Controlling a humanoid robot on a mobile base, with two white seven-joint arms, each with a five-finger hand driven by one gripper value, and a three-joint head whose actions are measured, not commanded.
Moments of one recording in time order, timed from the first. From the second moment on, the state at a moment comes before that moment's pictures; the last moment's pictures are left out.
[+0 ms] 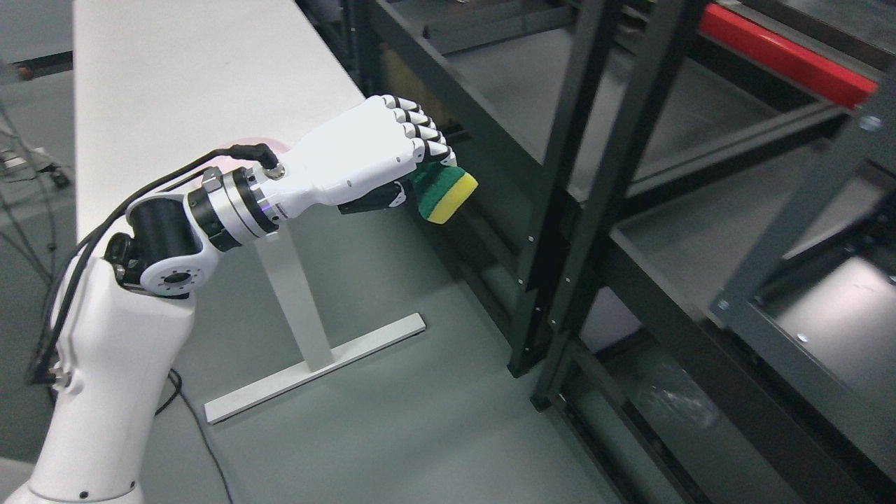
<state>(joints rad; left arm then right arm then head) -0.82 0.26 -0.20 -1.56 -0.74 -0.79 -0.41 -0.08 0.00 -0.21 0.00 -0.12 0.00 -0.07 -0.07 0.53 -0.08</state>
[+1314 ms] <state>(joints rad) -1.30 0.03 -0.56 -1.47 -0.64 -0.78 -0.39 -0.08 0.00 -0.21 0.00 -0.12 0.00 -0.07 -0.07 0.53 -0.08</state>
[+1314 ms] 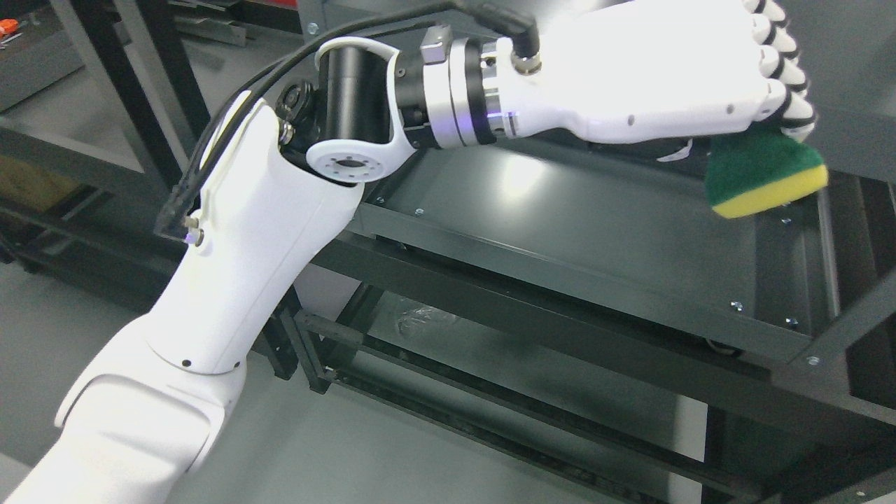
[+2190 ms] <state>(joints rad) -1.43 0.01 -0.61 -1.37 -1.01 -0.79 -0.39 -0.08 0.00 -0.21 0.00 -0.12 0.00 -0.07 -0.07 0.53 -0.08</state>
